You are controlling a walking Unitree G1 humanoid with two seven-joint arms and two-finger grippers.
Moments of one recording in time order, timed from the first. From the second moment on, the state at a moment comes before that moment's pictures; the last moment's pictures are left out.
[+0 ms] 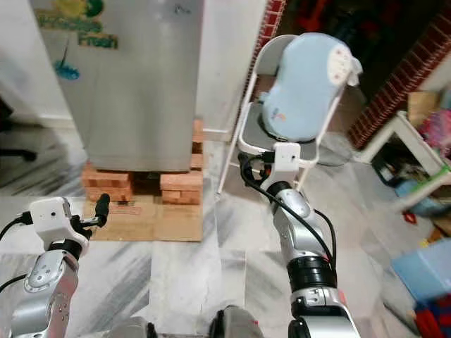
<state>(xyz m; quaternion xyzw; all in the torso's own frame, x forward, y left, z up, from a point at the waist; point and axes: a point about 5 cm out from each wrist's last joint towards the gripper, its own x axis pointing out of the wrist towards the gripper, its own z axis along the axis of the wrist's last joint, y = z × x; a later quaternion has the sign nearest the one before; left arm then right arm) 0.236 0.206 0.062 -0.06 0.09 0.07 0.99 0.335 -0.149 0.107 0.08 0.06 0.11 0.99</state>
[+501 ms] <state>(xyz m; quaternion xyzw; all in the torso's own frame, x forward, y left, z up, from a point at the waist) 0.242 0.207 0.064 -0.06 0.09 0.07 0.99 0.334 -0.150 0.107 0.08 0.06 0.10 0.99</state>
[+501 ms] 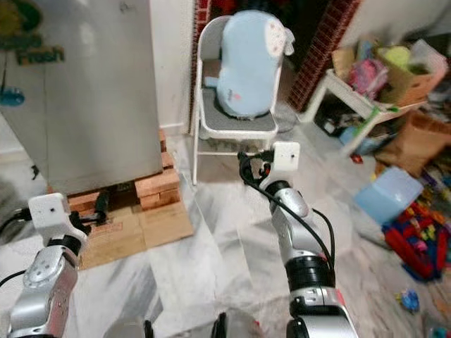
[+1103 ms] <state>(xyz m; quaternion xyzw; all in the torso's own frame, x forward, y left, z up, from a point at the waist) 0.244 0.188 0.060 -0.08 0.10 0.03 0.99 0.327 -0.167 0.097 0.07 0.07 0.06 0.99</state>
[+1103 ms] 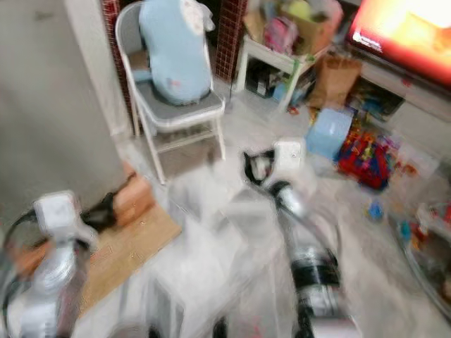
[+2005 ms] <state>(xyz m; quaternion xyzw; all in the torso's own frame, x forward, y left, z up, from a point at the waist) 0.275 0.186 0.099 0.03 0.03 -0.07 1.00 0.308 -0.191 0.122 0.05 -0.01 -0.04 1.00</state>
